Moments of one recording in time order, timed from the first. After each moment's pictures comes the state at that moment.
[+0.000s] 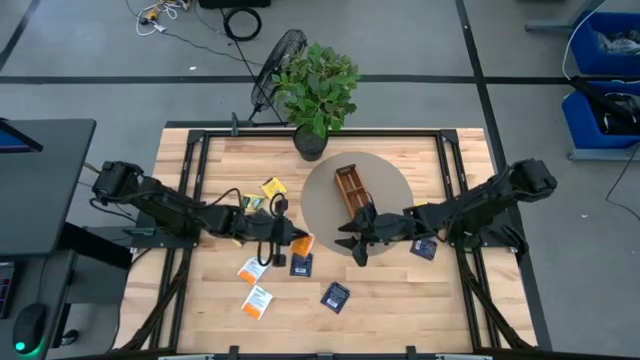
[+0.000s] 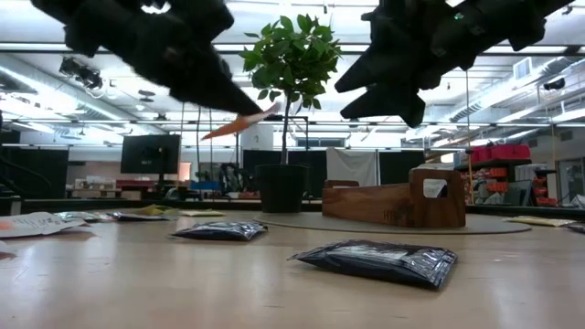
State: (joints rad) left arm -0.24 1.44 0.64 0.34 -0.30 0.05; right arm 0.24 1.47 0.71 0.25 0.25 0.55
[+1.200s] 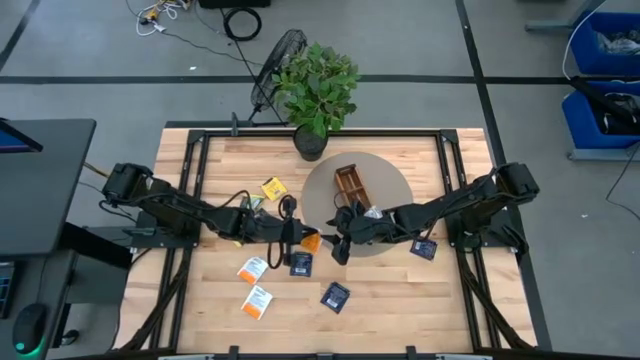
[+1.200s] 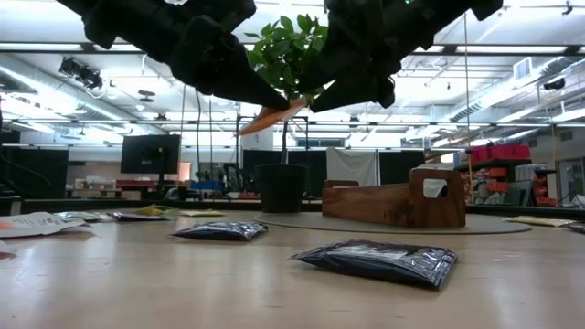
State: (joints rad) left arm -0.24 1.53 0.74 0.36 -0.38 0.14; right arm 0.24 1.62 0.99 -0.01 0.38 0.51
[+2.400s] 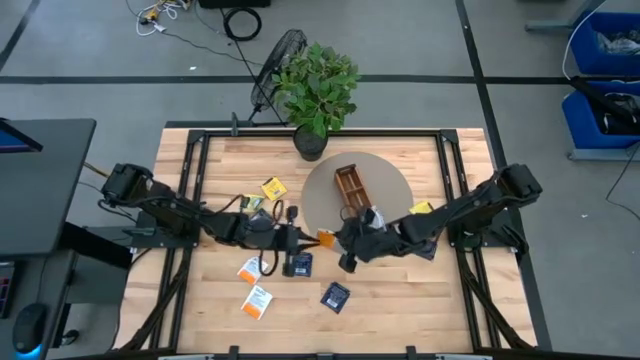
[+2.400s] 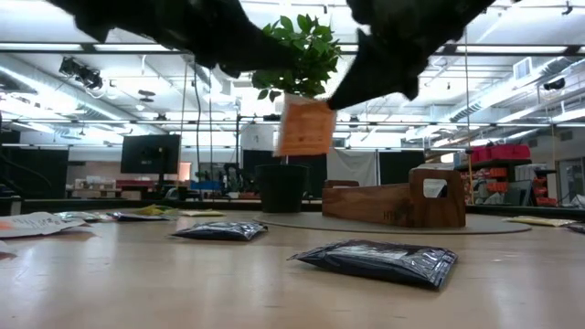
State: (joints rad) left arm -0.31 1.53 0.70 0.58 -0.32 0.11; right arm 0.37 1.60 0.99 -0.17 0.56 0.54
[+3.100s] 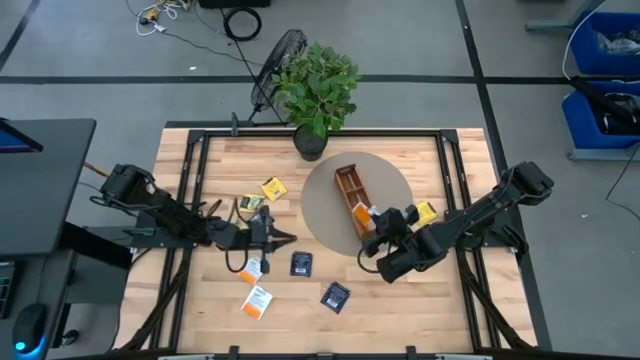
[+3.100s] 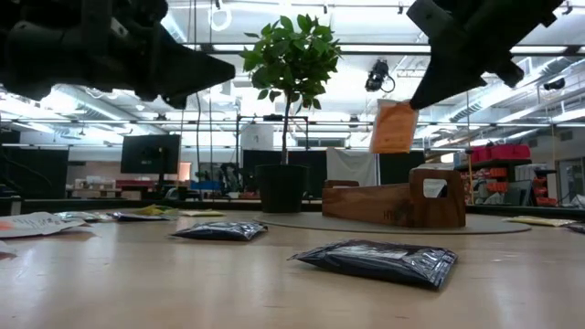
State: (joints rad) left arm -0.36 1.53 0.29 1.26 -0.45 0.04; right arm 0.51 1.52 0.99 -0.83 0.97 1.34
